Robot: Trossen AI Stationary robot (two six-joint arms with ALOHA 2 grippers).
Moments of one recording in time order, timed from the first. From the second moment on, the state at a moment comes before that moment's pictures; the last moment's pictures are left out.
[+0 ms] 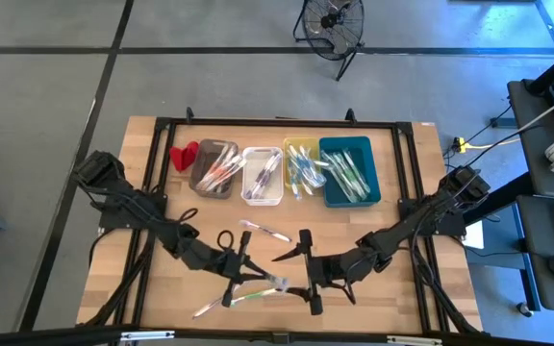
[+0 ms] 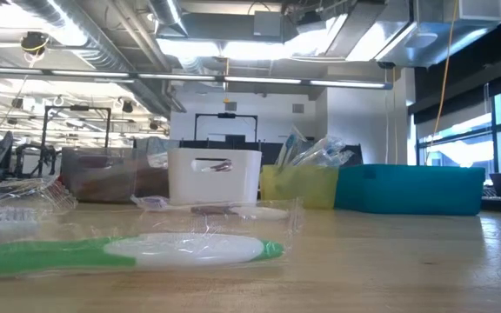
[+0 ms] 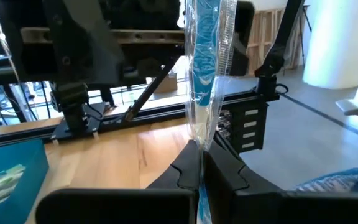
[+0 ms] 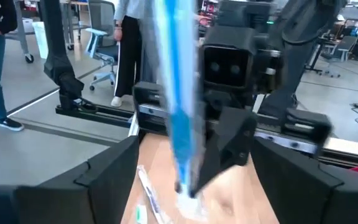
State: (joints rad) left arm -0.61 1.55 0.80 0.67 -0.40 0.03; right arm 0.62 1.70 1.11 0.49 0.45 -0.06
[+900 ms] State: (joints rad) left arm -0.56 1.56 0.80 0.67 -0.33 0.02; right arm 0.56 1.70 1.11 0.49 0.29 -0.06
